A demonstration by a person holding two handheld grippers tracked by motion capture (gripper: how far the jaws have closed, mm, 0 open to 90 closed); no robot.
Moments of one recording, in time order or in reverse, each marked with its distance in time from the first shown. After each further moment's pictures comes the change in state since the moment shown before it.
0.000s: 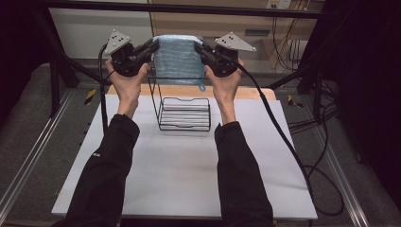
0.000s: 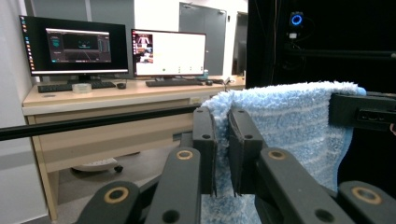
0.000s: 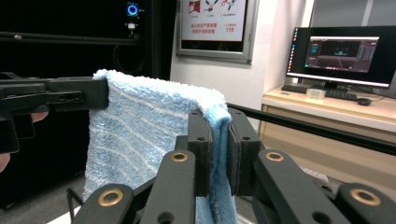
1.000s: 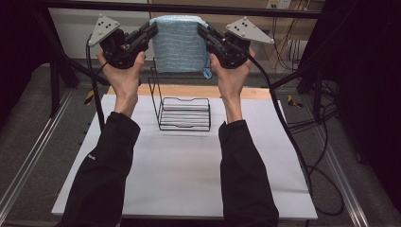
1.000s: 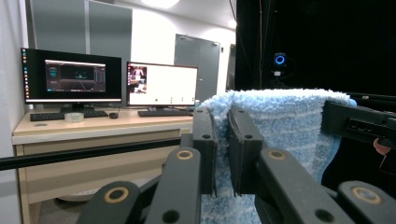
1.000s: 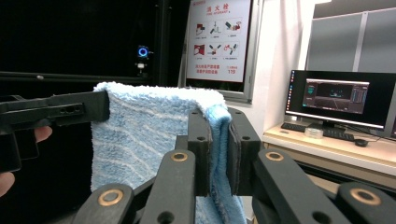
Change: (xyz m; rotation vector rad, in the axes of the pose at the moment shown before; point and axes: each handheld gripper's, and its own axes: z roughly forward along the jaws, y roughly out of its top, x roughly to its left) left arm -0.028 0.053 -0.022 -0.136 -0.007 -0.027; right arm 0.012 0.053 -0.031 -0.154 0.008 -0.021
